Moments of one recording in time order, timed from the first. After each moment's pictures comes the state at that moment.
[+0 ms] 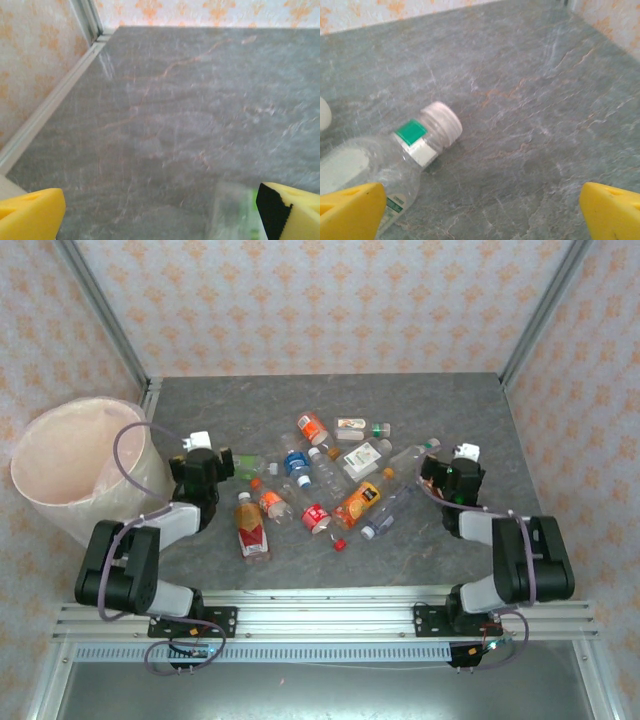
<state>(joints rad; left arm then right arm) -0.09 1.39 0.55 0.40 -0.44 -0.10 0.02 1.40 0.43 0.55 0.22 0.18</state>
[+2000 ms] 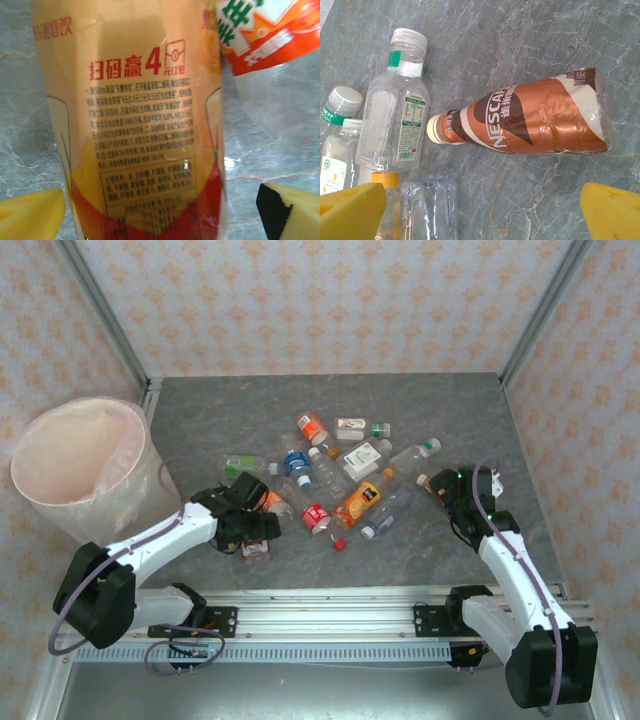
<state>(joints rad) -0.51 1.27 0.72 -0.80 -0.01 -0.78 0.06 0.90 0.58 -0.52 0.12 0.94</state>
